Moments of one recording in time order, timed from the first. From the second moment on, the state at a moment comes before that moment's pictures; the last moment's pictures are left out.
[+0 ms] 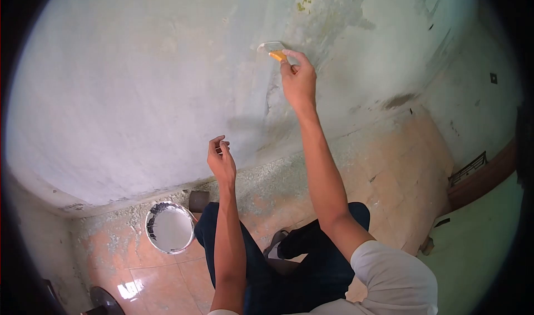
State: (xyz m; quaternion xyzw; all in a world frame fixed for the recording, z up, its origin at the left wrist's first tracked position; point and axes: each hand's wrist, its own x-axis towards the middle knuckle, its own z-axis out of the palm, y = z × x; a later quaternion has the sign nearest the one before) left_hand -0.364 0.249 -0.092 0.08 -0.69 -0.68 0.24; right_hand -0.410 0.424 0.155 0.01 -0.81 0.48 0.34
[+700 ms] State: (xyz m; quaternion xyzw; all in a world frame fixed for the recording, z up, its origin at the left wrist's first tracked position) left_hand -0.369 0.249 -0.092 0.06 -0.67 -0.70 0.24; right_hand -0.407 0.415 -0.056 -0.02 -0.91 0.32 0.26
